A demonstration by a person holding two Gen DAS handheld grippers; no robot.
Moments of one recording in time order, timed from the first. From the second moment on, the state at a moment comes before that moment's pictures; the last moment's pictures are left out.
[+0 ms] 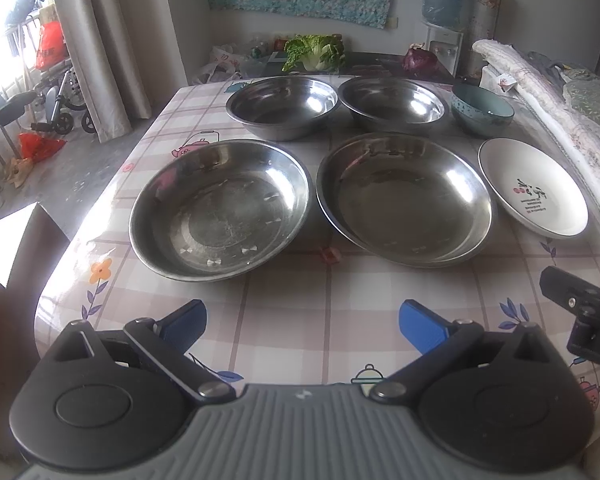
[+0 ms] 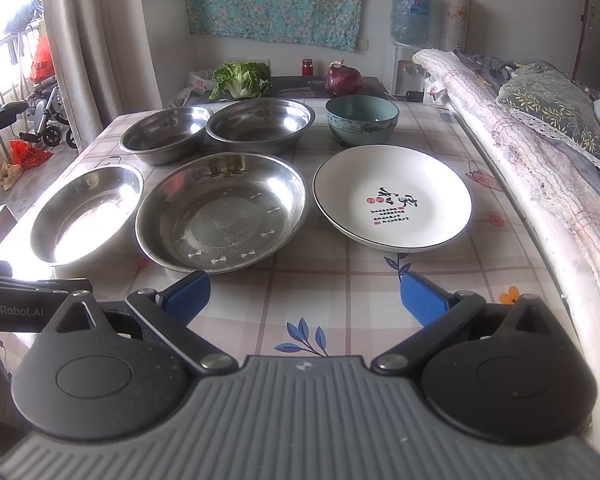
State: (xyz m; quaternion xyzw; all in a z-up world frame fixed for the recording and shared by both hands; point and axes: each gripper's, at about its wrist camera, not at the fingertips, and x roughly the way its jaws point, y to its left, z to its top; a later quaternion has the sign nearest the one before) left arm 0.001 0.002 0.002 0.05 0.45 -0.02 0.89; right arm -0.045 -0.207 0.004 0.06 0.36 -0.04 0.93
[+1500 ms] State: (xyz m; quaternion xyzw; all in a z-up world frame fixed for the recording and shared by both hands) left arm 0.189 0.047 0.005 0.08 0.42 -0.02 0.90; right arm 0.157 -0.166 0.026 0.15 0.31 0.16 0.93
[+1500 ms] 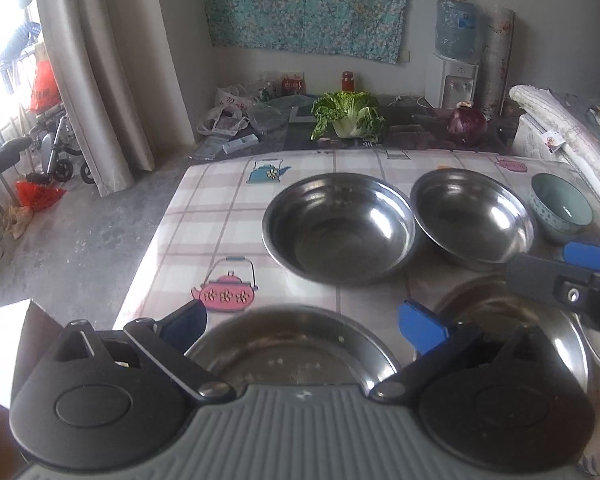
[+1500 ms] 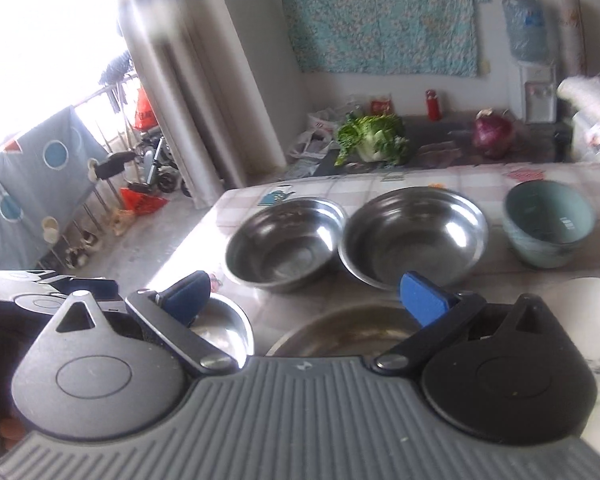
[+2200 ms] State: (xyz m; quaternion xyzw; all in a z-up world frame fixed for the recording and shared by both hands) left arm 0.323 0.075 -0.059 0.07 0.47 0.03 0.88; right arm 0.281 -0.130 -0.069 0.23 0.41 0.16 0.87
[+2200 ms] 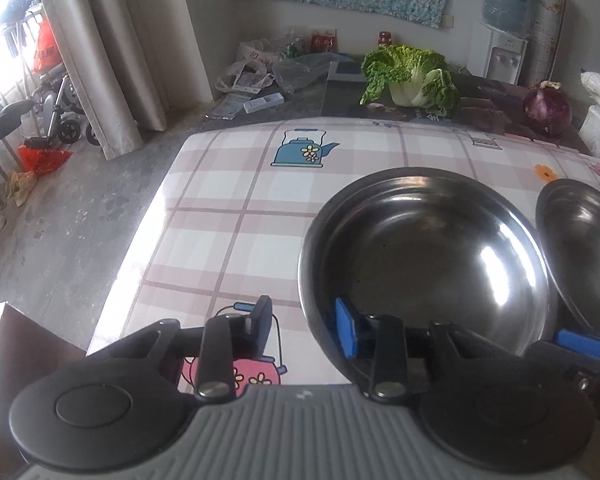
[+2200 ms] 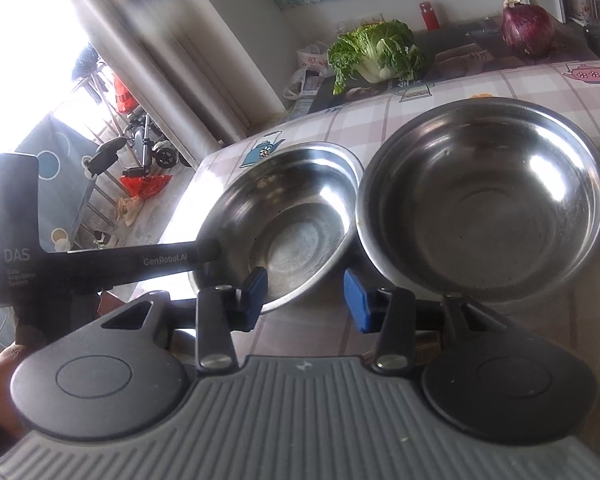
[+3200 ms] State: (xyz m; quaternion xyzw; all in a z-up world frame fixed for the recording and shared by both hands) left arm 0.354 0.119 -0.059 -0.01 0.49 0.04 0.87; right arm 0.321 -0.090 -0.081 0.19 0.43 0.18 0.86
